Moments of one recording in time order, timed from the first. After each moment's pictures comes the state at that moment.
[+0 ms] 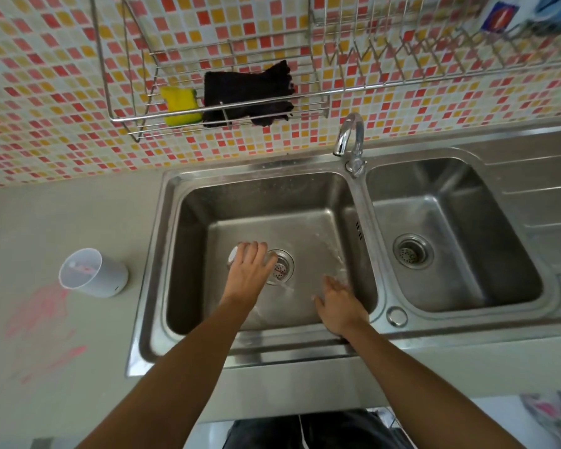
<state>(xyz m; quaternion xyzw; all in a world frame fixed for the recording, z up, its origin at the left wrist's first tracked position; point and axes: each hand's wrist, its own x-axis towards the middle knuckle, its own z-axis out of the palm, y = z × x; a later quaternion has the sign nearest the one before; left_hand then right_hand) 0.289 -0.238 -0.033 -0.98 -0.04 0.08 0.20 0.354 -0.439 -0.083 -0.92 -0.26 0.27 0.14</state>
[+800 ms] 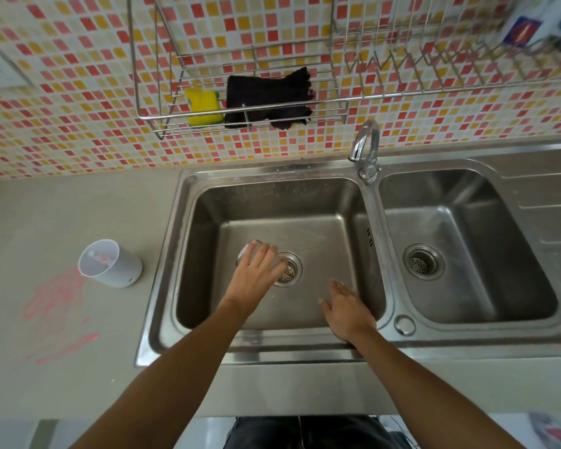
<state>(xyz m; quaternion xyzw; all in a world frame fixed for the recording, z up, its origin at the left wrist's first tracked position) 0.271 -0.228 -0.034 -0.98 0.00 0.01 0.17 0.353 -0.441 -0.090 -0.91 -0.28 0.27 0.16</state>
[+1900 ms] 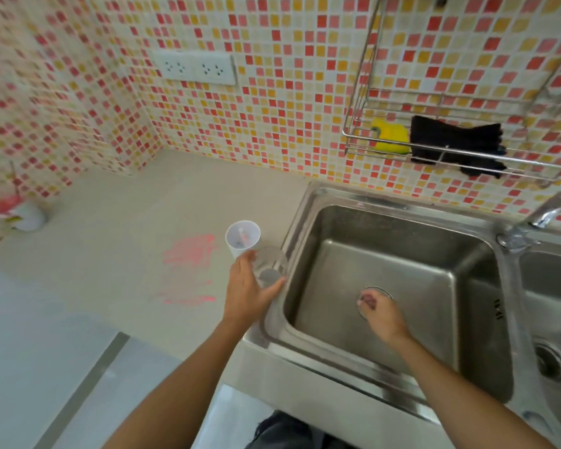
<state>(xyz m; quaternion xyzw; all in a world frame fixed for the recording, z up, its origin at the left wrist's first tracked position) 0.097 -0.112 0.015 -0.81 -0.44 -0.25 -0.30 0.323 -0.286 -0.073 -0.86 -0.27 0.27 0.33</state>
